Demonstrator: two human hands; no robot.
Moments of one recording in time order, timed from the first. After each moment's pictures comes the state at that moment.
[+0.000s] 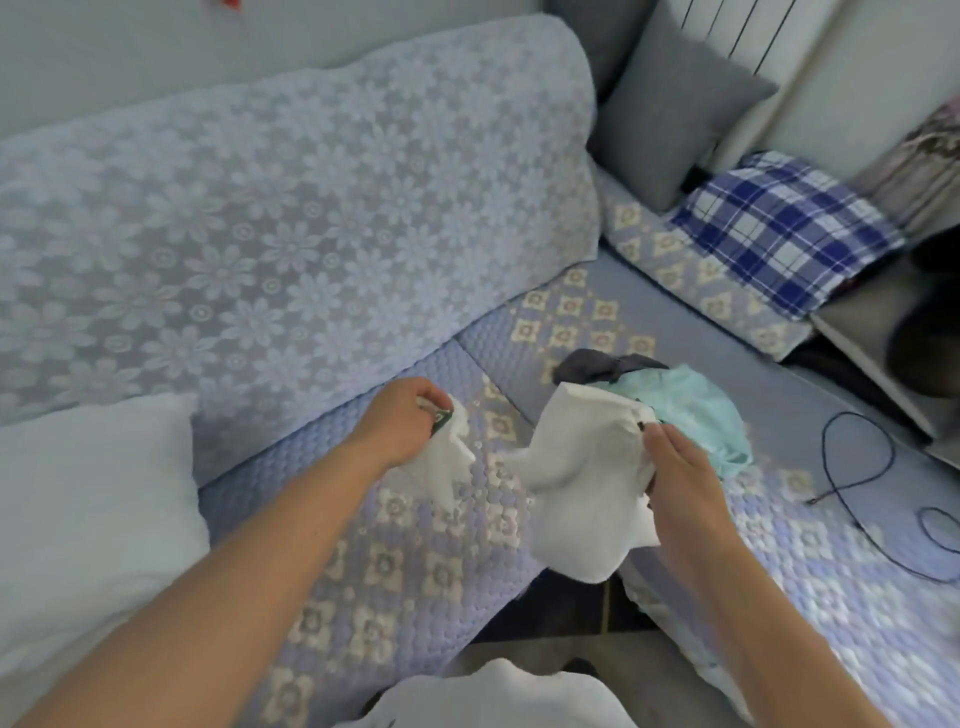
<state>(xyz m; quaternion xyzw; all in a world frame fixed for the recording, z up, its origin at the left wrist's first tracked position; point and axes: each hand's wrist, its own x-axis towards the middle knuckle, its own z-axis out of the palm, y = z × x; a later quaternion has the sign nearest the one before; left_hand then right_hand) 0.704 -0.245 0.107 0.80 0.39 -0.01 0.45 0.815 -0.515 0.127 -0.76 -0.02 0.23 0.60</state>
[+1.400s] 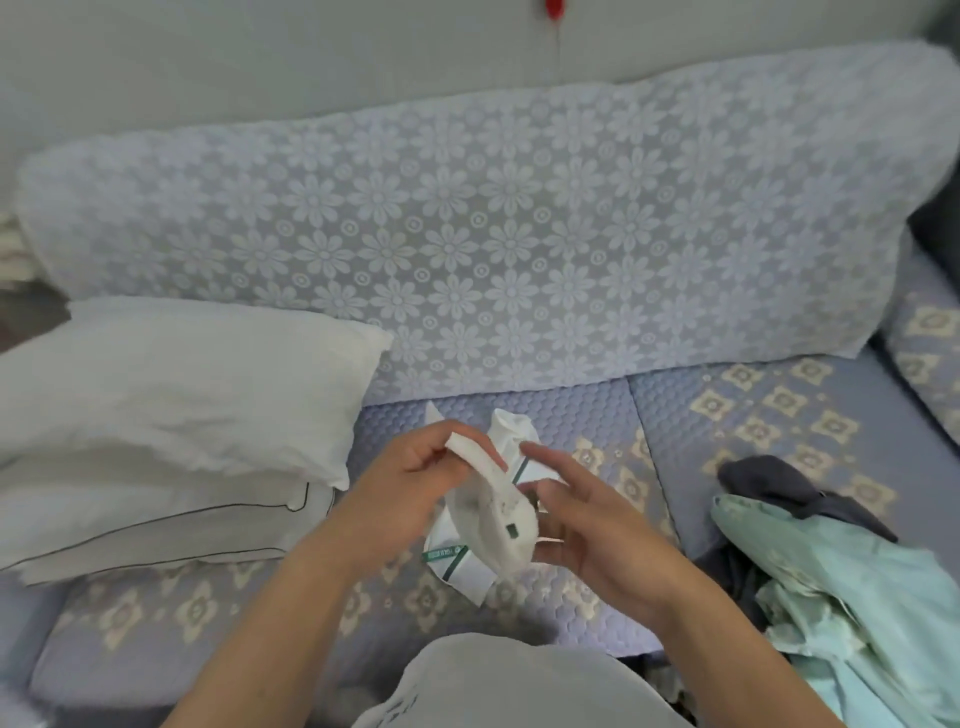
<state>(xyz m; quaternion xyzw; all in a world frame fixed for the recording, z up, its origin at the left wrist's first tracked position) 0.612 -0.311 0.199 0.65 0.44 0.24 0.57 0.807 -0.389 0.143 -0.44 -0.24 0.73 0.46</state>
